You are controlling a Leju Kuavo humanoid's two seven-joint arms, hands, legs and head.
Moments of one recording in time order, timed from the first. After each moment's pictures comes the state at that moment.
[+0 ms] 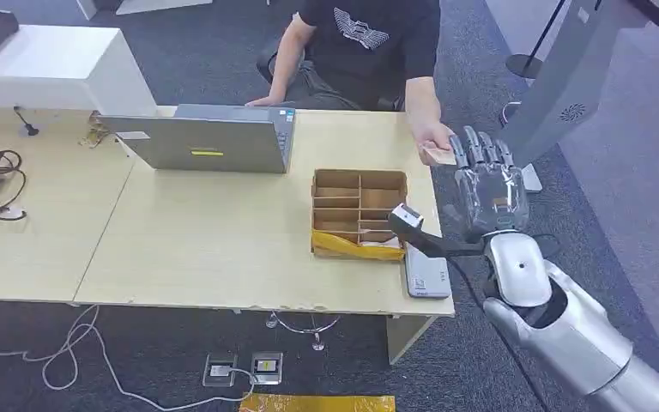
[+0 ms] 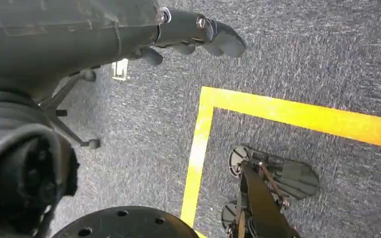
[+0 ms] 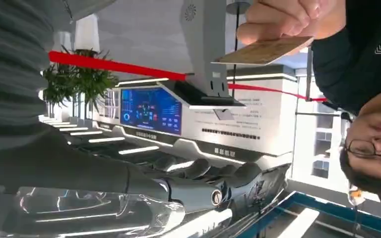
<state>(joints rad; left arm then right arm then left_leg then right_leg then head) -0.12 0.03 -1.33 -0.27 1.13 0.37 0.00 -0.59 -0.50 0.80 -1.56 1.08 -0.06 0.66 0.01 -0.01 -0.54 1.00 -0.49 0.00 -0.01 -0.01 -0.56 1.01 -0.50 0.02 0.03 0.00</state>
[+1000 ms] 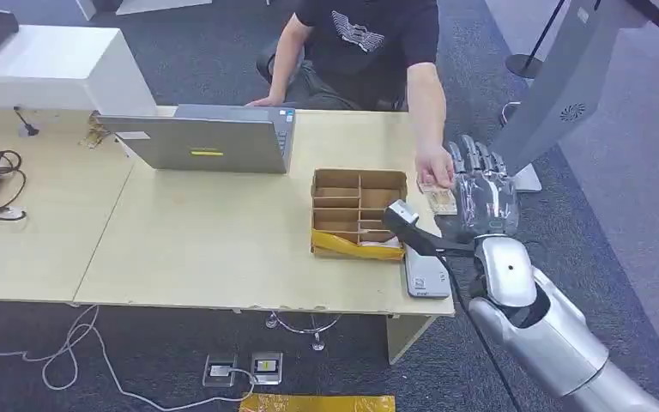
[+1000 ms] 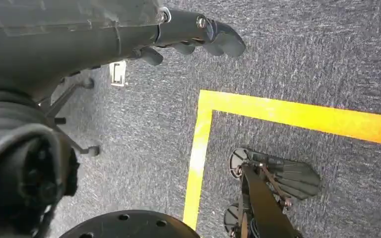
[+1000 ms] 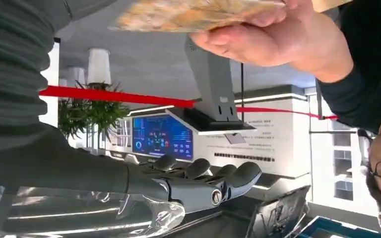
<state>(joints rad) -0.12 0.04 -1.34 -0.27 1.10 0.36 0.00 -0.54 -0.41 0.73 -1.49 1.07 -0.11 0.66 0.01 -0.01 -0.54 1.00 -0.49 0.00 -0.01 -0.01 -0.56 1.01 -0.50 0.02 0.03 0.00</state>
